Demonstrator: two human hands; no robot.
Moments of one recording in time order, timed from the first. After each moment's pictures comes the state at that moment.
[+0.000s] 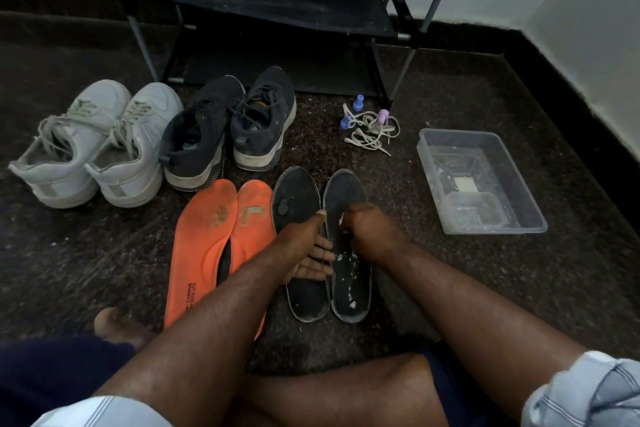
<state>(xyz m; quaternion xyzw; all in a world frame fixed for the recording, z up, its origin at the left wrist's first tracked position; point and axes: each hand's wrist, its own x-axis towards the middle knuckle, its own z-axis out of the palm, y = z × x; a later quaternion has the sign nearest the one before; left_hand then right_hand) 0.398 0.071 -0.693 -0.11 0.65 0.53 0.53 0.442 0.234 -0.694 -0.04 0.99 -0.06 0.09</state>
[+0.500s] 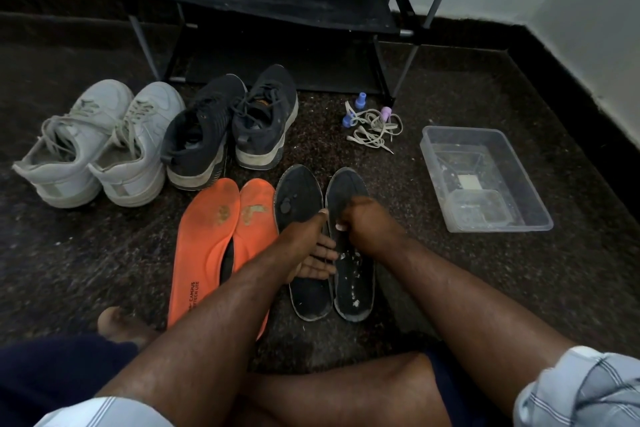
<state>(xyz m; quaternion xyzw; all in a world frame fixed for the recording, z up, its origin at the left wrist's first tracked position) 0.399 0.072 -0.691 -0.12 0.66 0.52 0.53 0.435 0.228 -0.688 -0.03 0.99 -0.09 0.07</state>
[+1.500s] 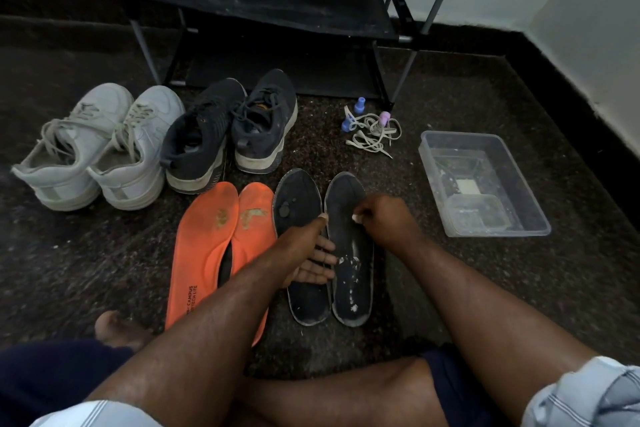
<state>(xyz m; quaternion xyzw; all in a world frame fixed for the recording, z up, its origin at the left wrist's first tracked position) 0.397 0.068 -0.695 -0.10 0.65 0.53 0.54 0.435 0.259 -0.688 0.11 0.98 -0.17 0.03</state>
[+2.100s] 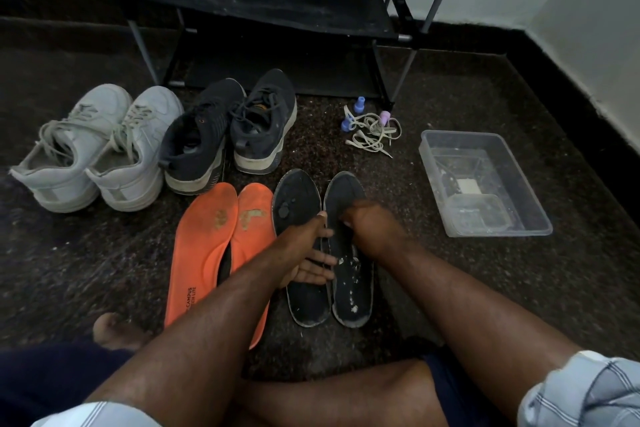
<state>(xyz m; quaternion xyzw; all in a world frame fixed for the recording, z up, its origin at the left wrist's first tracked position) 0.394 0.068 -0.695 -0.09 0.64 0.54 0.53 0.432 0.242 -0.701 0.00 0.99 -0.08 0.07</state>
